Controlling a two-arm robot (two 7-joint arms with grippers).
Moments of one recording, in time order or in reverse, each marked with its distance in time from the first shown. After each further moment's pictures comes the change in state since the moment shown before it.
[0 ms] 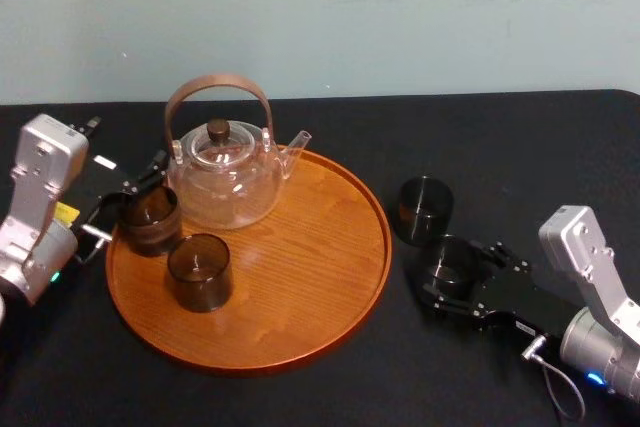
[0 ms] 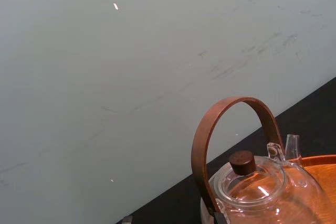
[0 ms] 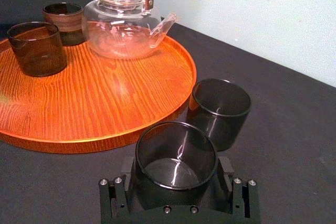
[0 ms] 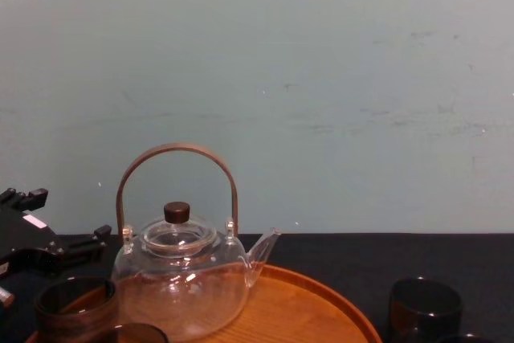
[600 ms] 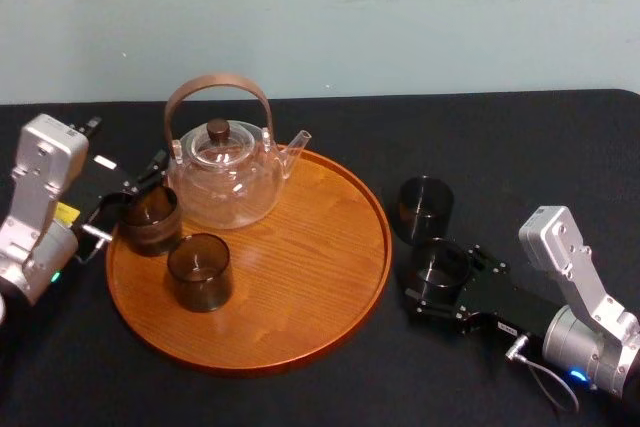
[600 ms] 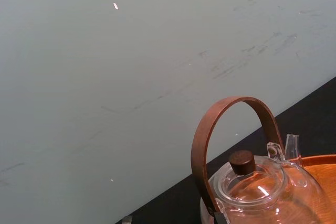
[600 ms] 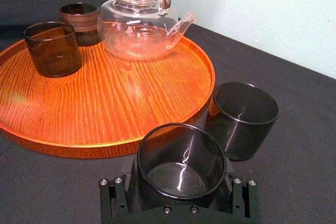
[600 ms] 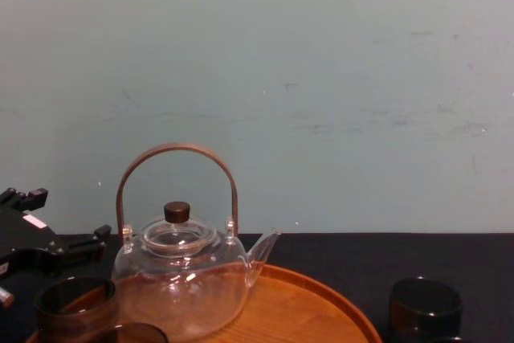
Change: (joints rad) left arm 0.000 0.000 0.000 0.000 0.000 0.000 0.000; right arm 0.051 -0.031 -0.030 0.060 -0.008 -0.013 0.059
